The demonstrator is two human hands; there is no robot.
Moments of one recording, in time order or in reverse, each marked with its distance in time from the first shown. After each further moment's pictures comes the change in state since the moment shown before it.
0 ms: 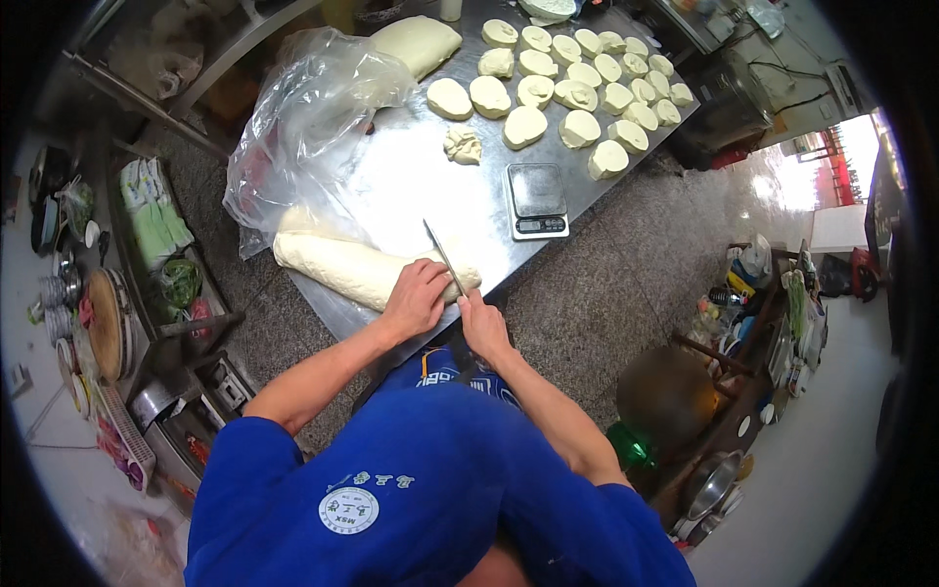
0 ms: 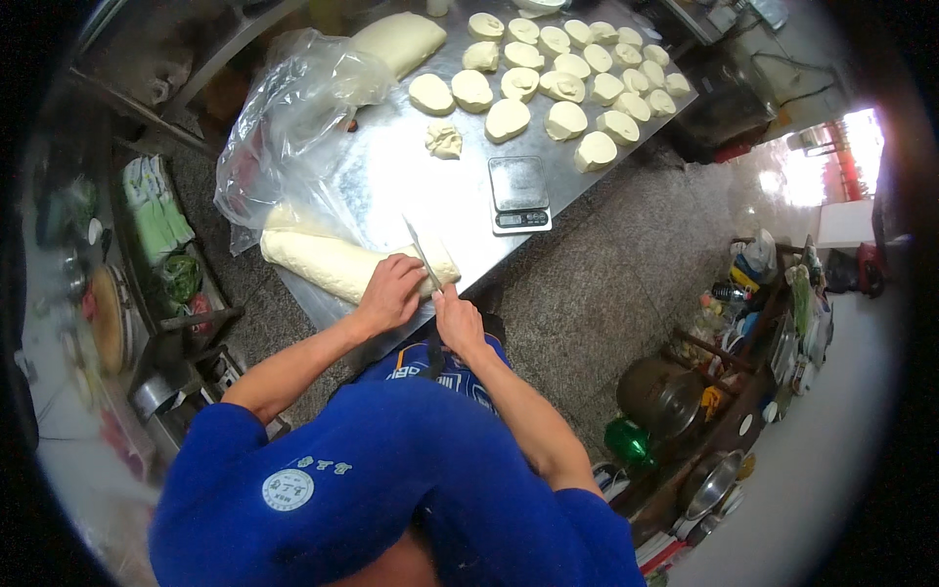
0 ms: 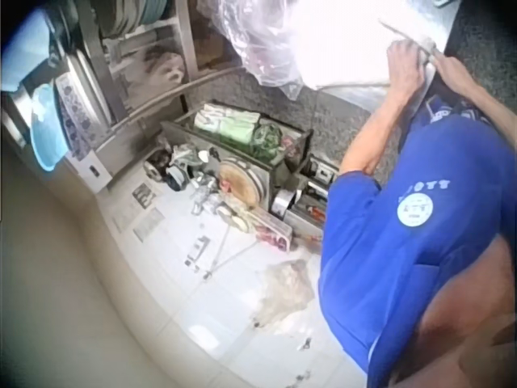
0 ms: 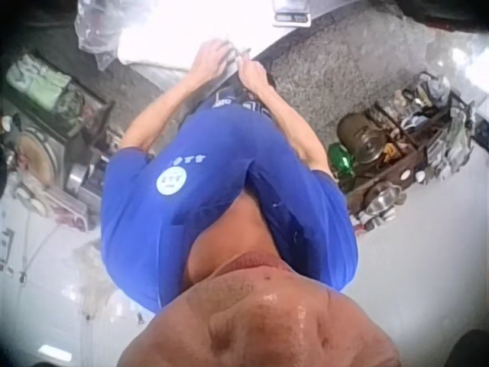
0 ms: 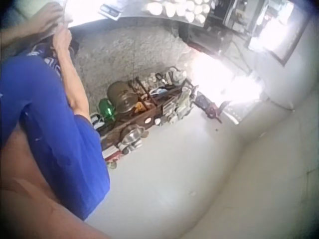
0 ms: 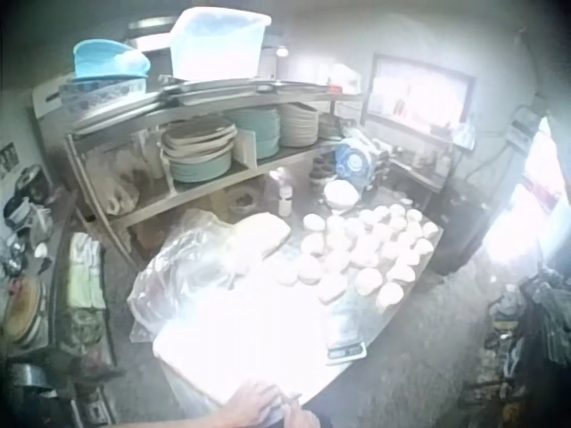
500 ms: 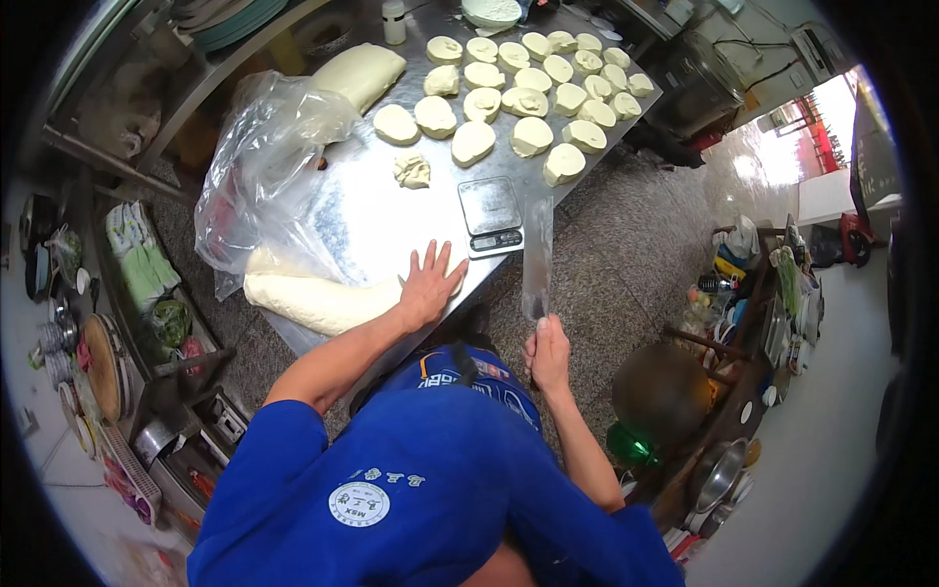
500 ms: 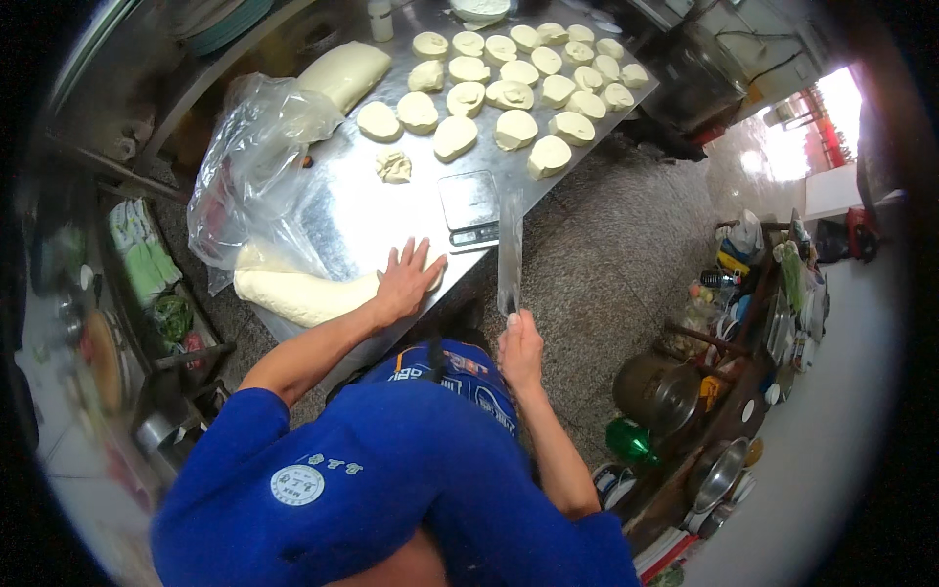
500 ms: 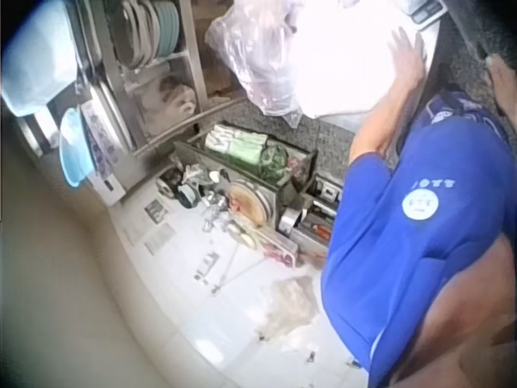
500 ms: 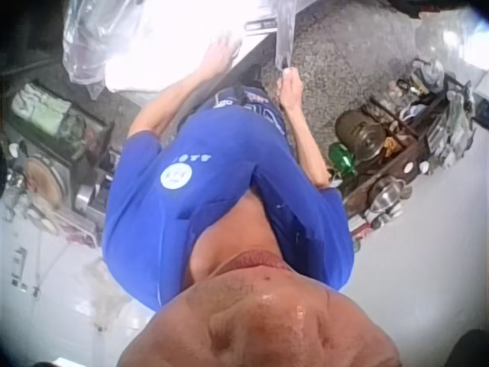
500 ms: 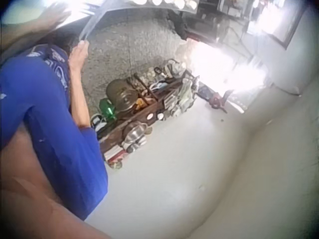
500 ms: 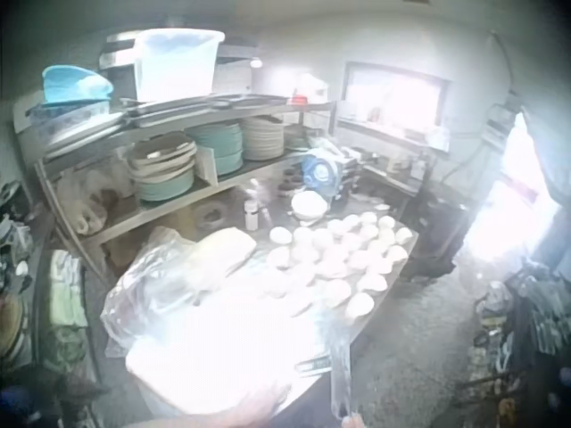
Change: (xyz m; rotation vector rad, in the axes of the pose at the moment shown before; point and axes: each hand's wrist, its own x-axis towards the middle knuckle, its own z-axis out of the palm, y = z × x) left_hand 0.100 0.008 0.087 0.455 -0.361 -0.023; right_hand -0.069 0.063 -0.150 0.733 0.275 0.215
